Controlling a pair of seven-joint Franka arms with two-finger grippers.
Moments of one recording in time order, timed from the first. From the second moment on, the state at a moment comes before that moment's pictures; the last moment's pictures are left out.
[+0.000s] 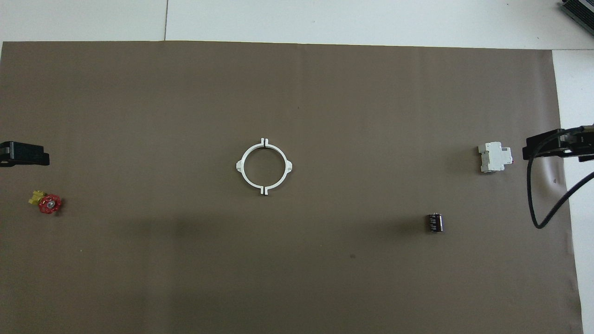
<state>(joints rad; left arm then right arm) -0.30 -0.14 0.33 -1.83 0.06 1.78 -0.01 0.04 -0.02 -0.07 -1.59 -0.03 1.55 0.03</state>
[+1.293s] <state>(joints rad) 0.04 -0.13 -0.05 -1.79 0.06 1.75 -0.06 0.05 -0.02 -0.07 -1.59 -0.03 1.55 0.03</state>
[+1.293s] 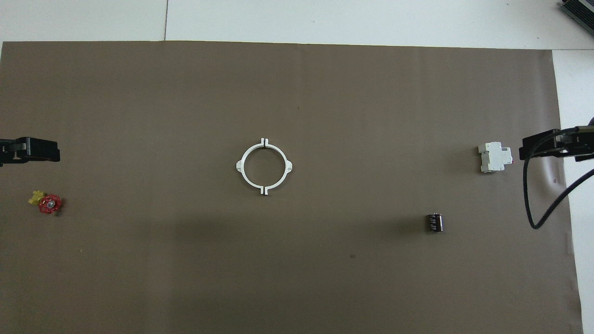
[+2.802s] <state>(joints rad) 0.03 0.07 -0.06 -1.64 0.04 1.72 -0.06 0.05 -0.02 -0.07 -1.59 -0.03 1.55 0.03</state>
